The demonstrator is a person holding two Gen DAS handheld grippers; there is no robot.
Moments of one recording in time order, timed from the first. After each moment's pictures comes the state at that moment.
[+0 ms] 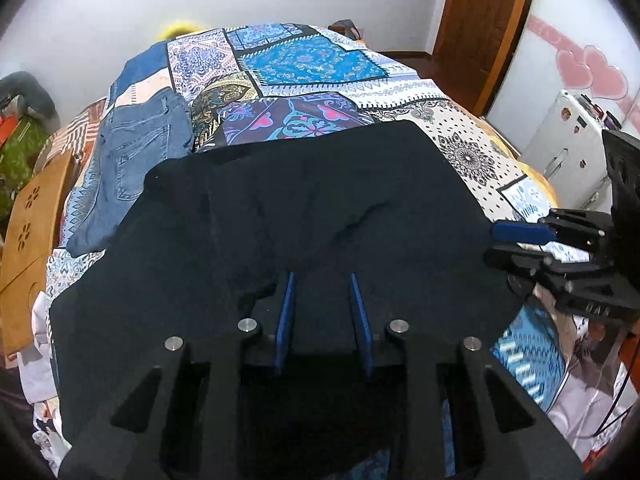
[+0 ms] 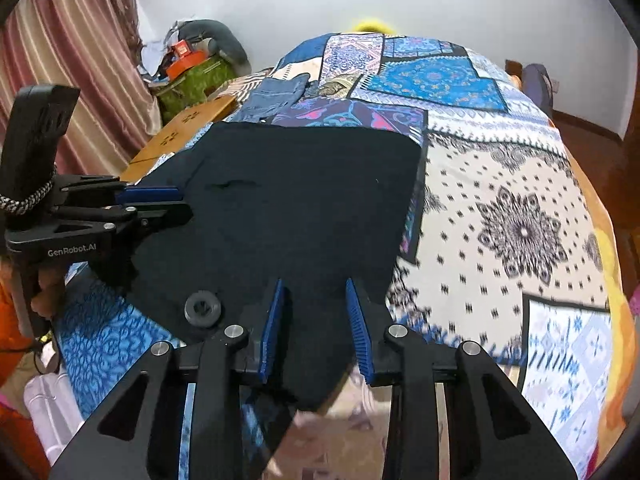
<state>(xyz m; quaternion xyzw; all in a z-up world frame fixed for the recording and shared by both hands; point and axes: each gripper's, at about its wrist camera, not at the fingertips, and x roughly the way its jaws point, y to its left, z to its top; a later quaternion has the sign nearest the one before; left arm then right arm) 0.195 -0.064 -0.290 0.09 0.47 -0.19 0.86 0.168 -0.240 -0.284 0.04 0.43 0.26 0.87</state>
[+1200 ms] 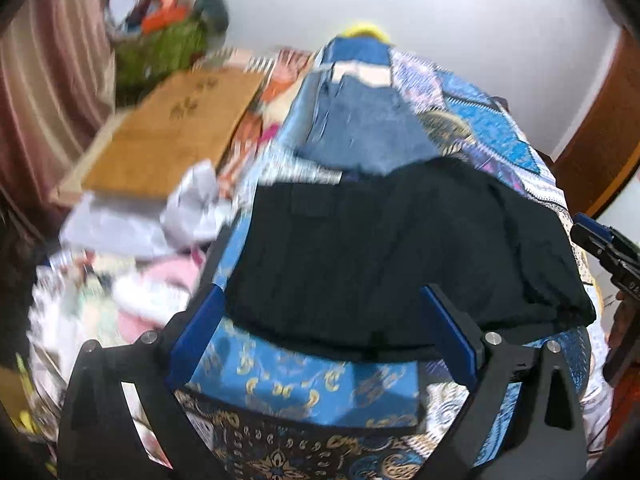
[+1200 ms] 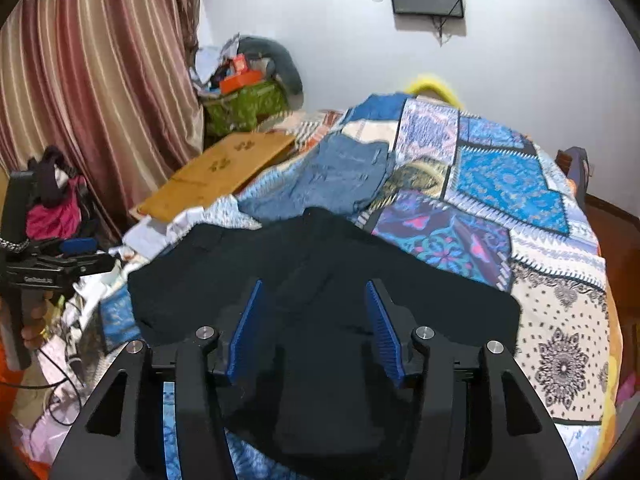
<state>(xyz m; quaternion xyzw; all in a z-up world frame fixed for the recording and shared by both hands) 0.120 0.165 -0.266 -0.11 0.46 0.05 0.88 0.194 -0.117 -0.221 -0.04 0.35 0.32 0.88</state>
